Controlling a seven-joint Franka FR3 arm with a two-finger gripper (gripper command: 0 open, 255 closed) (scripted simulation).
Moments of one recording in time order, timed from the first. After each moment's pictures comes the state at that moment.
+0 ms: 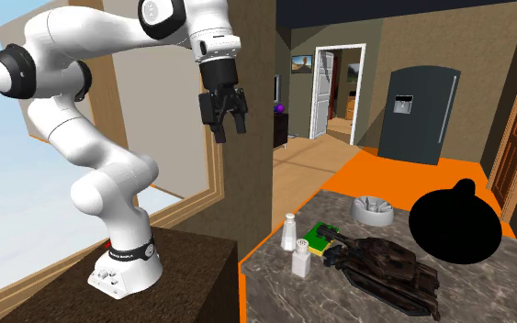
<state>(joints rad) 0.00 -0.80 -0.01 -2.29 -0.01 1.67 0.16</state>
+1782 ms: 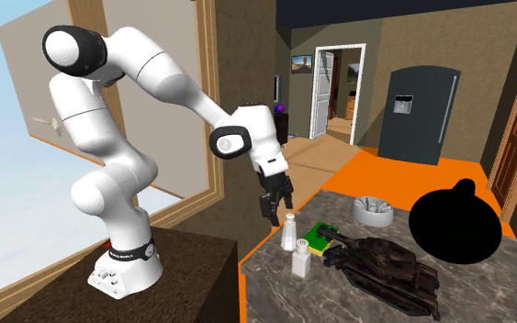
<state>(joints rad) 0.03 -0.34 0.26 -2.68 0.10 2.62 0.51</state>
